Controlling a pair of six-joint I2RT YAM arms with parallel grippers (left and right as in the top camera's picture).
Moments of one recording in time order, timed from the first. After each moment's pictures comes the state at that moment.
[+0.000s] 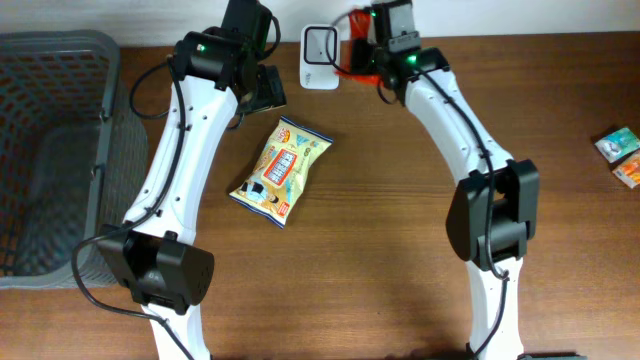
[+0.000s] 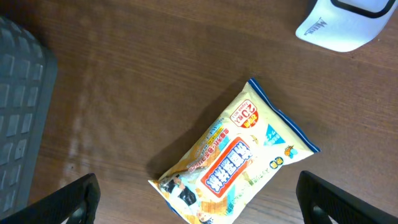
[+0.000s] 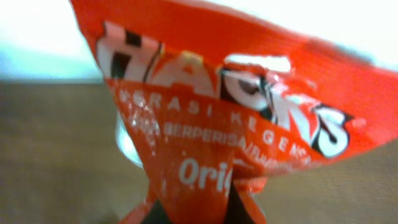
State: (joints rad) left arm -0.30 2.06 2.22 -1.35 -0.24 -0.52; right arm 0.29 2.28 2.10 -0.47 -0.02 0.26
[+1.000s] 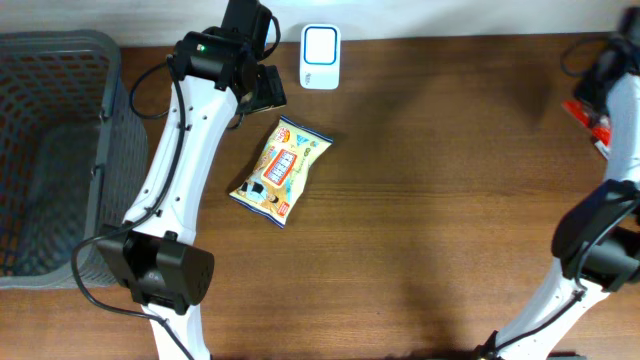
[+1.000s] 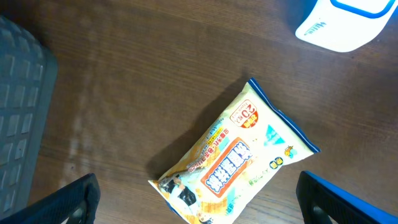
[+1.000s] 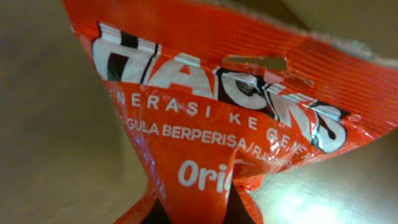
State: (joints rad) left arm -0.30 2.06 2.22 -1.35 -0.24 -0.52; right arm -0.43 2.15 2.04 -0.93 0.33 0.25
